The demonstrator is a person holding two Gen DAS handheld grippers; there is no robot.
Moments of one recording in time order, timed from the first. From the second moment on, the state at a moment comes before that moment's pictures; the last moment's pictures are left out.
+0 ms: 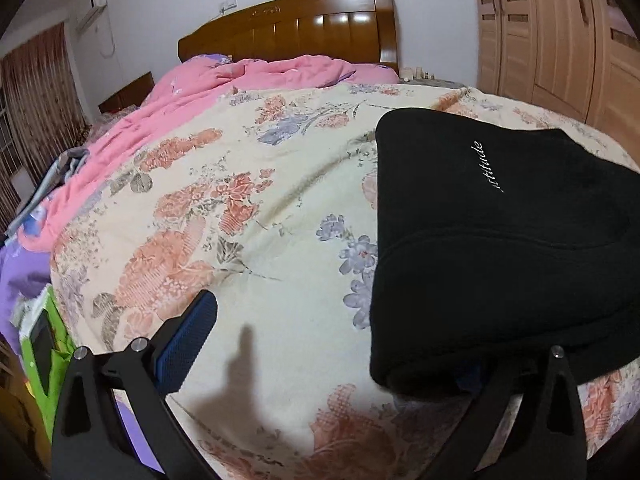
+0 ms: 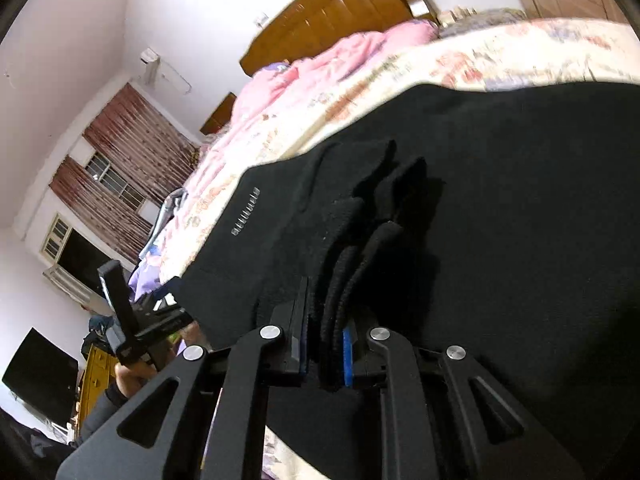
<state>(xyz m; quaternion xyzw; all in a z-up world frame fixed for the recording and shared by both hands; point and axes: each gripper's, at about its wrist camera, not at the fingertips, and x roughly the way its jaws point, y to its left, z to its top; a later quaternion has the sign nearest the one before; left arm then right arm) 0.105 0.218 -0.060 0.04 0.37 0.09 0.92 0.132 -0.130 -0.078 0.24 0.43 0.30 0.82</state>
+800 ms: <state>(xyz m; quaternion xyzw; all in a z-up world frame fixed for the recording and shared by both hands) 0.082 0.248 -0.062 -0.06 0.37 0.07 0.93 0.129 -0.149 -0.054 0.22 0.46 0.29 0.81</state>
